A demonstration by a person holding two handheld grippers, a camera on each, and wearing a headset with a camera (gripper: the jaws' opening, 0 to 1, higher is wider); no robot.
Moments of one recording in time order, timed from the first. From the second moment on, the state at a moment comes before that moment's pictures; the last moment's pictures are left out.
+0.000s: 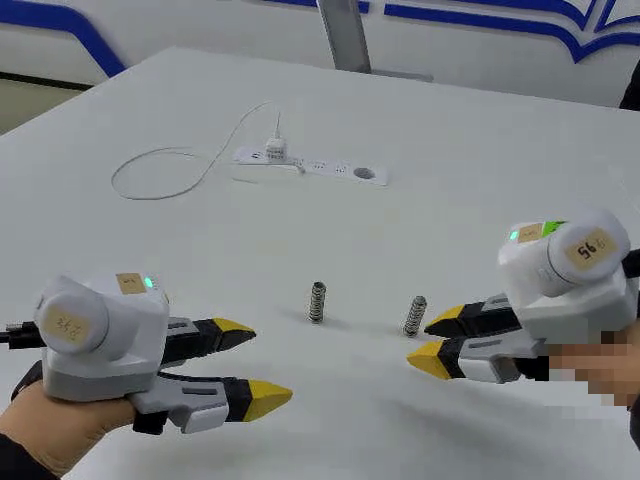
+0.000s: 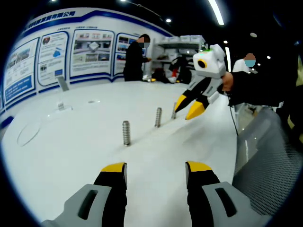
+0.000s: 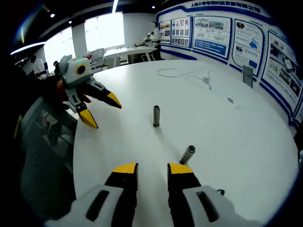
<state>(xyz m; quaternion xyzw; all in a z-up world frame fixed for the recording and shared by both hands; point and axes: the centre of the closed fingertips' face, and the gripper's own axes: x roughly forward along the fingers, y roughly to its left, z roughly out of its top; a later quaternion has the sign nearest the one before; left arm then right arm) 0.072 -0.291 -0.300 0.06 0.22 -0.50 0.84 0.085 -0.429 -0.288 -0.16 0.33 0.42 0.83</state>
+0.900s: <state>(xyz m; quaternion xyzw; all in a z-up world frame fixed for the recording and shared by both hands) 0.071 -0.293 -0.300 0.06 0.22 -0.50 0.83 0.067 -0.493 -0.287 -0.11 0.29 0.35 0.88</state>
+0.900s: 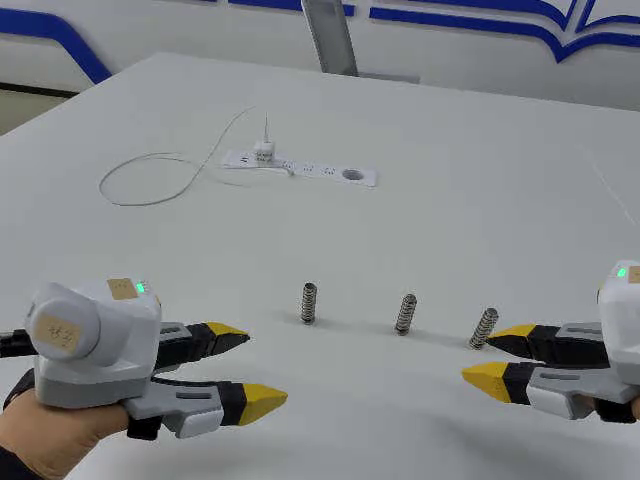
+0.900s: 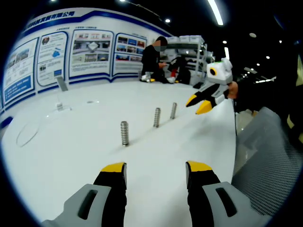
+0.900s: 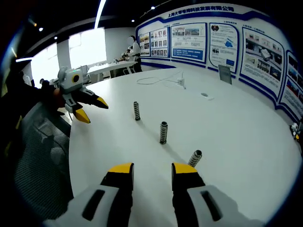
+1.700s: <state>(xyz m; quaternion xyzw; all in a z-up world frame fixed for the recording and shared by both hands) 0.068 -0.296 -0.300 0.06 0.21 -0.51 0.83 0.059 -0.504 -0.276 -0.08 0.23 0.33 0.91</state>
